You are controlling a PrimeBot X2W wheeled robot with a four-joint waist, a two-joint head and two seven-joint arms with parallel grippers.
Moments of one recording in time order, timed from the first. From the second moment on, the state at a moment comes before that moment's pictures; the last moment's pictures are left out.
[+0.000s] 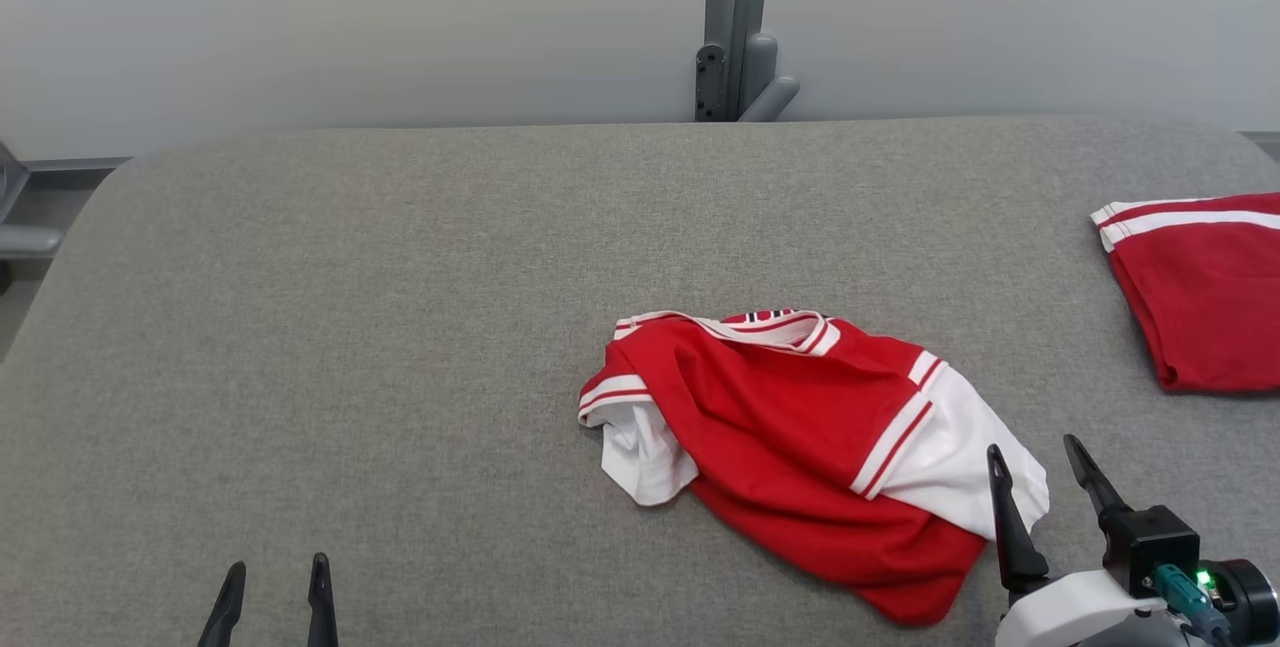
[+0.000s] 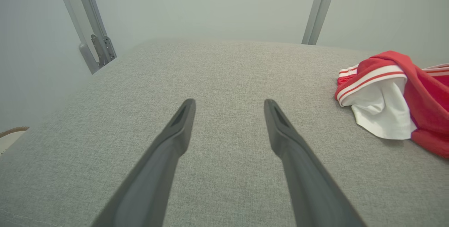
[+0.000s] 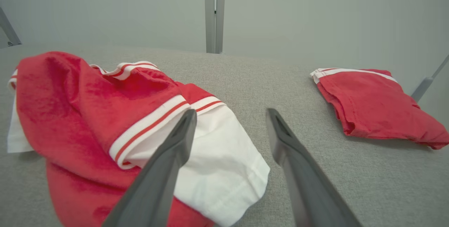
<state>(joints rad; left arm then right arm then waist) 0.26 0.11 0.01 0.09 -0.22 -0.06 -0.26 0.05 -0.05 -0.07 0.23 -0.02 0.13 -0.26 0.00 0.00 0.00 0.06</state>
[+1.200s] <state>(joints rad) -0.44 0.18 -0.59 0.21 -0.31 -0.13 0.06 -0.04 -0.05 -0.01 0.18 0.04 0.13 -0.26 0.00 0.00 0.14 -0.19</state>
